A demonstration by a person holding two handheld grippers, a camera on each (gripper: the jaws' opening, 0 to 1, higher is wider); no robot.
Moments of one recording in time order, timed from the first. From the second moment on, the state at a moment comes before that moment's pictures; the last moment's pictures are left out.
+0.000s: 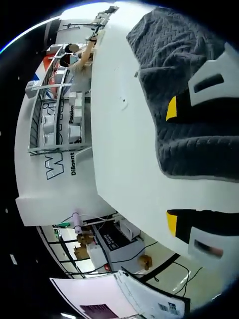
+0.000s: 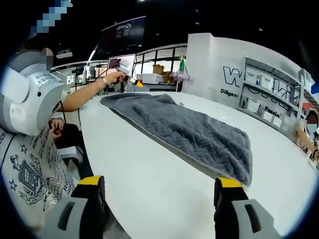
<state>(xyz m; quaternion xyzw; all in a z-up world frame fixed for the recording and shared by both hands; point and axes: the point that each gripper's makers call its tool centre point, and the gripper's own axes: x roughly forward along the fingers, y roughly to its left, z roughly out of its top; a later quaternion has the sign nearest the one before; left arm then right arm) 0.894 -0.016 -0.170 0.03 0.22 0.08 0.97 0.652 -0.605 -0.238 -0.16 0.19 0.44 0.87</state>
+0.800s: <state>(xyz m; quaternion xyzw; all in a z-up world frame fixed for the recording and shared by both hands) 0.944 0.003 -0.224 0.05 0.25 0.04 0.97 0.647 -0.605 -0.246 -0.16 0.20 0.44 0.86</state>
